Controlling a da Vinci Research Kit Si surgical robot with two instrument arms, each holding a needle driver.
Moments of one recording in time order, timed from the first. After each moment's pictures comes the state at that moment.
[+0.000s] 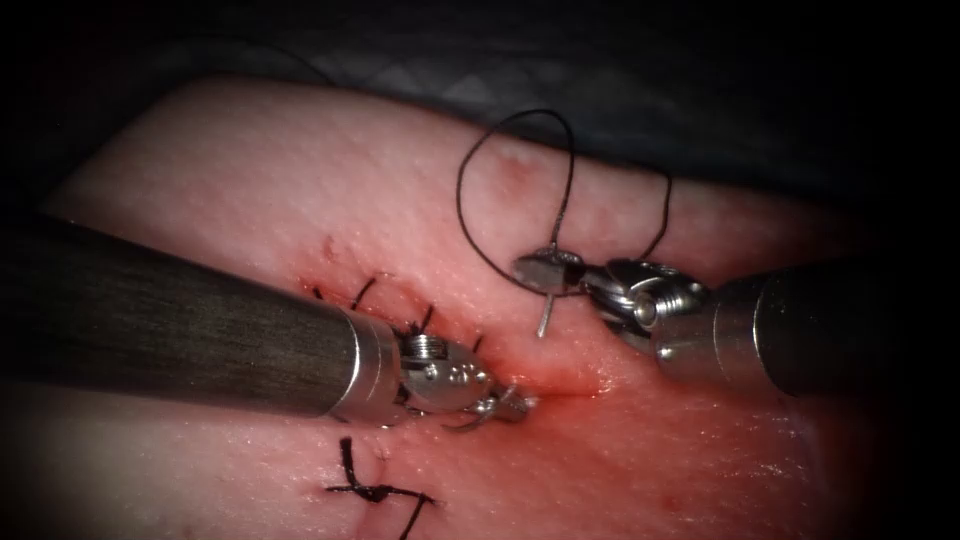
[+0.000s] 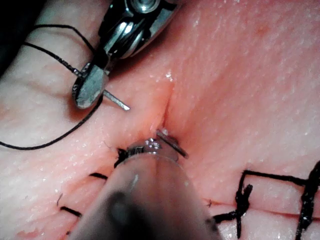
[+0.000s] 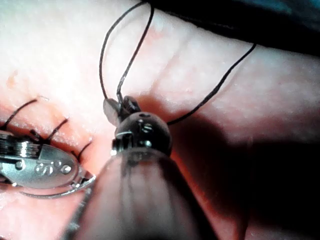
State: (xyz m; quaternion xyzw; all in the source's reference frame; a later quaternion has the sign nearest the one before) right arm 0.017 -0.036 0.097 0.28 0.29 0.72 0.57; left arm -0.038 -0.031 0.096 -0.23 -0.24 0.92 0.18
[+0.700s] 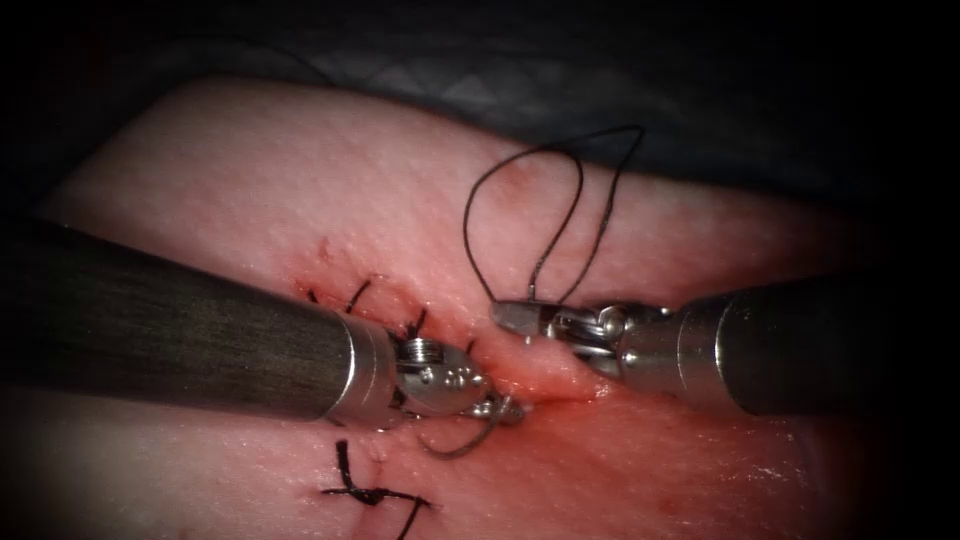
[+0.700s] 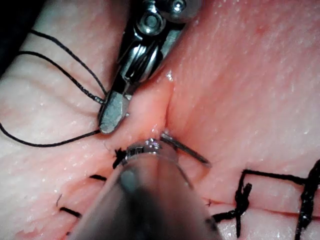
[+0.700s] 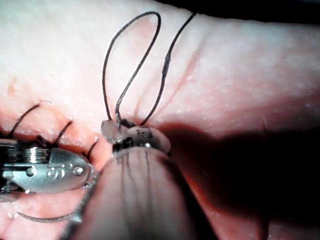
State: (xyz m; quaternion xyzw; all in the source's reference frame) right arm 0.020 -0.042 0.096 0.43 0.23 0.71 0.51; left arm -0.038 -0.031 0.096 -0.23 -0.24 0.92 0.18
